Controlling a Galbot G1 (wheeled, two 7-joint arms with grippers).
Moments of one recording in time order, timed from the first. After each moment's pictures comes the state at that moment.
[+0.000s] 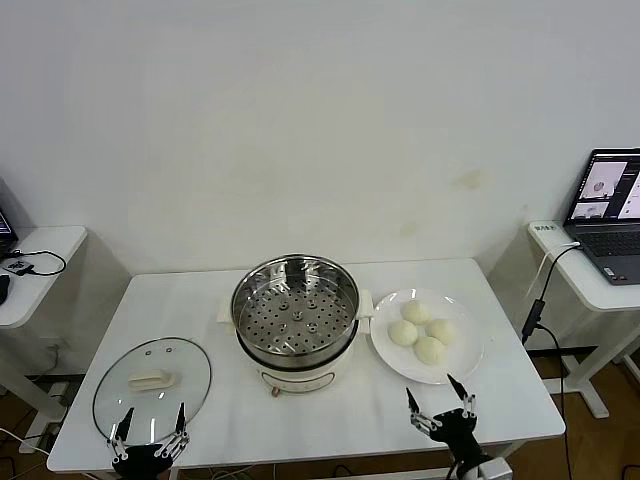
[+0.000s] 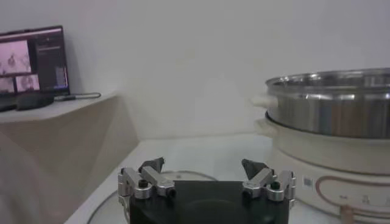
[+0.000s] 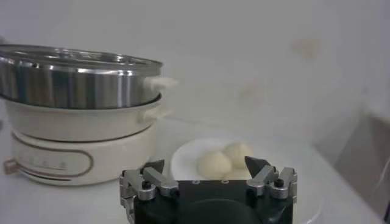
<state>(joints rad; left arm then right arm) 1.89 -1.38 -0.66 -2.08 -0.13 -0.14 -0.15 -1.65 1.26 0.60 2.00 -0.07 0.04 -0.07</state>
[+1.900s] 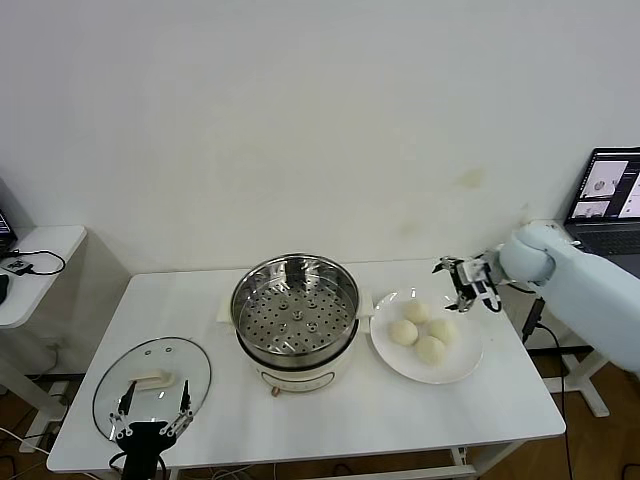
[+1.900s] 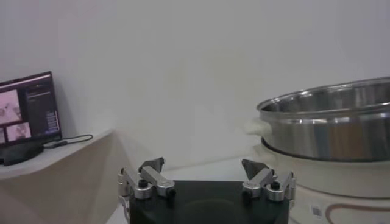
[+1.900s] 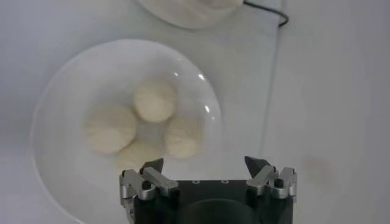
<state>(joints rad) 1.82 -1.39 -0.66 -2.10 -0.01 -0.14 -0.15 0.11 0.71 -0.79 1.27 -0.17 -0.09 -0.96</state>
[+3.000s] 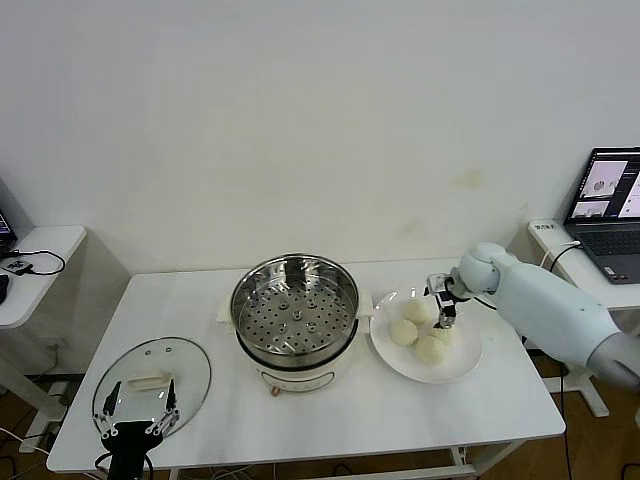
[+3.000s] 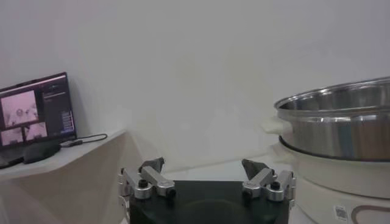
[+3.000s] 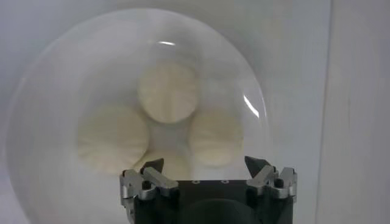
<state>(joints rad) 1.82 -1.38 -0.70 -2.08 -0.03 -0.15 -0.15 0.02 0.92 -0.79 0.99 -0.20 -0.14 -0.93</state>
